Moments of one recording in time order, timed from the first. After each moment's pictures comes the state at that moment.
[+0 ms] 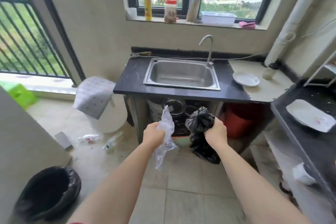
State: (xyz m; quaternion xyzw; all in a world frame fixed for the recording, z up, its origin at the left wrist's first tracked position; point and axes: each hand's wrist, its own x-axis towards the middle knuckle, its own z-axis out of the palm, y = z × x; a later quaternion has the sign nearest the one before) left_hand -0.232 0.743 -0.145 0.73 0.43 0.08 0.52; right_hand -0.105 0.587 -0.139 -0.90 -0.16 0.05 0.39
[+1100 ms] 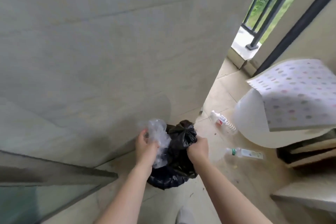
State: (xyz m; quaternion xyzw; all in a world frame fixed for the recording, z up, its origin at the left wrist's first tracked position) left_hand -0.661 1.207 -0.500 0.18 0.75 0.43 0.47; right_hand -0.521 1.240 -0.493 -0.76 -0.39 0.48 0.21
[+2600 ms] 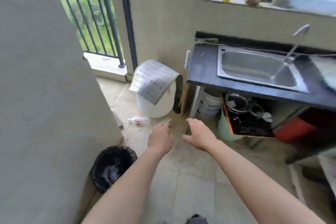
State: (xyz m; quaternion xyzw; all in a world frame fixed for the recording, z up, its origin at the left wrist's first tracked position) left_hand -0.483 1.026 -0.199 0.85 0.43 0.05 0.31; right_hand -0.359 0.939 -0.179 -0.85 -0.48 0.19 0.10
